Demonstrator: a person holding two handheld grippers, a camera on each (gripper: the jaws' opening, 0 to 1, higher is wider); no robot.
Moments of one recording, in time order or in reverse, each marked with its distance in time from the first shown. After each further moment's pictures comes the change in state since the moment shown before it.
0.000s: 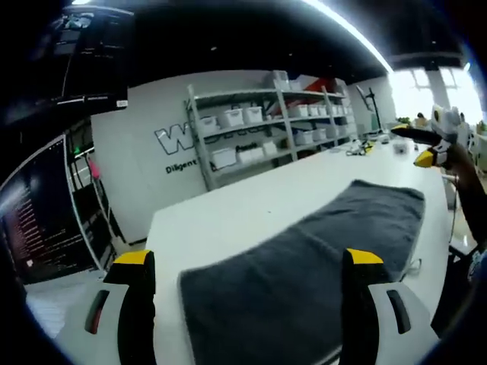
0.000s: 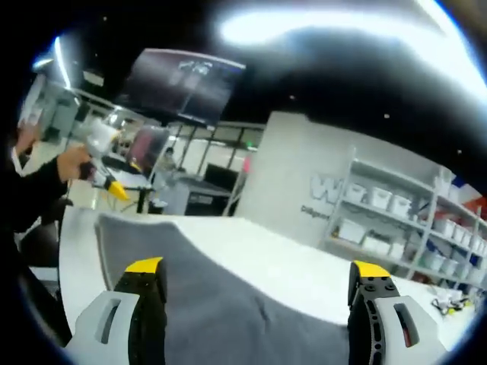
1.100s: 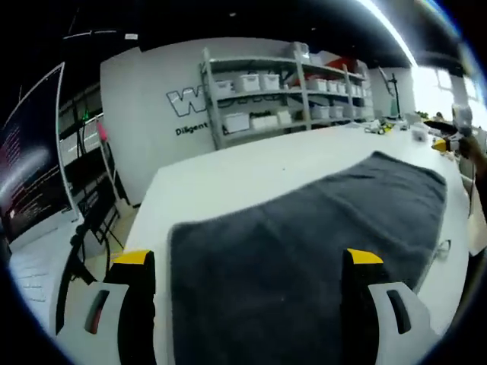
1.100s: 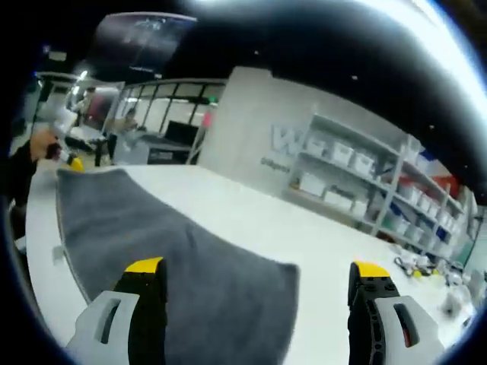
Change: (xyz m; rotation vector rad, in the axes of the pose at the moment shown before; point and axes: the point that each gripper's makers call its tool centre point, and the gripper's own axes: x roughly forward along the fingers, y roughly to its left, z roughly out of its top) left arm 0.052 0.021 -0.085 -0.071 0.195 0.058; right arm -0.024 -0.109 -0.104 0.012 0.256 -0.190
